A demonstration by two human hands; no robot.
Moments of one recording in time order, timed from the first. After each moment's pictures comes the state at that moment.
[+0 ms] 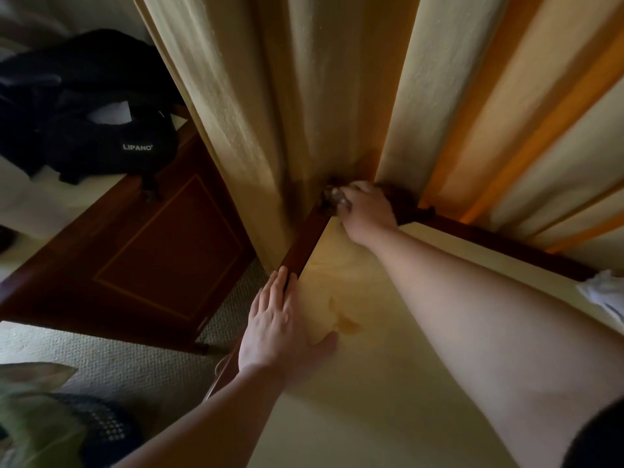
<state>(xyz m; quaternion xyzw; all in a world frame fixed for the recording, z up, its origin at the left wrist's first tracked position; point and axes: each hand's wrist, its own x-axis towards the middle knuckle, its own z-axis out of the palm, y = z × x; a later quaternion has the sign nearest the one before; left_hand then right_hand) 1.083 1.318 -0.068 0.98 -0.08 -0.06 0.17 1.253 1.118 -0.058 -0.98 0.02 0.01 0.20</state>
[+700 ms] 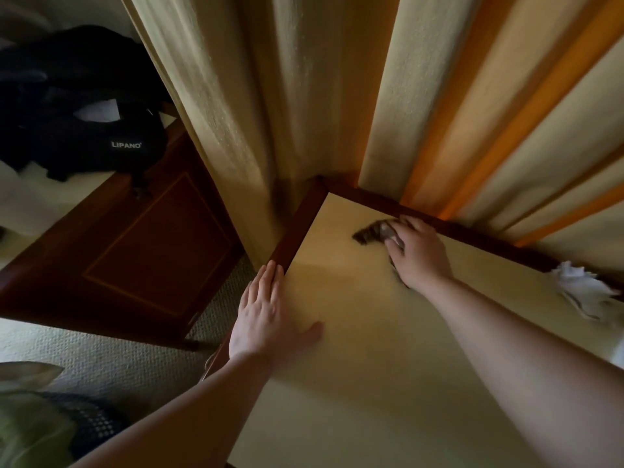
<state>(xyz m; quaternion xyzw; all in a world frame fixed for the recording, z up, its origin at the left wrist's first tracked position) 1.085 1.318 -0.070 0.98 -0.08 -0.07 0.16 1.151 1.024 -0.064 -0.98 0.07 -0.01 0.17</state>
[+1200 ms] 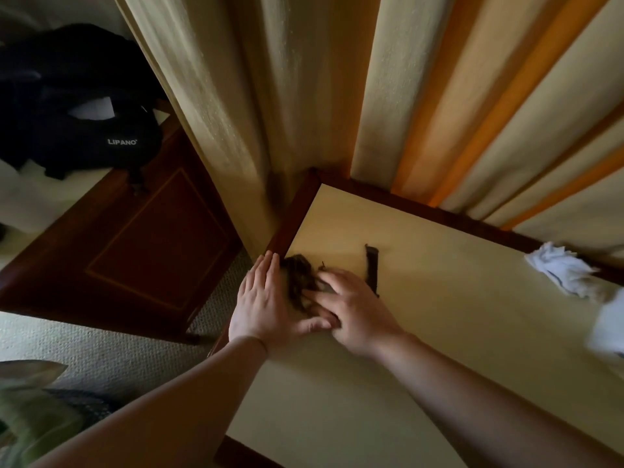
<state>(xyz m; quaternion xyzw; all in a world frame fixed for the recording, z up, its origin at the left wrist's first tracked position) 1.086 1.325 -0.068 0.97 -0.10 -0.10 0.19 1.054 1.125 -0.066 -0.95 -0.19 0.03 0.26</state>
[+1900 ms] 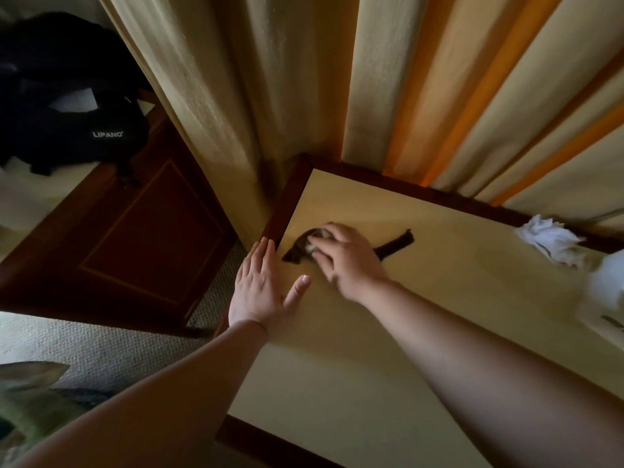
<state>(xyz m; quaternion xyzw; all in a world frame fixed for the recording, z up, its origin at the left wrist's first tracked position) 1.084 1.330 -0.074 0.97 -0.11 -0.07 0.22 1.097 1.124 -0.069 -0.97 -0.07 0.00 0.25</state>
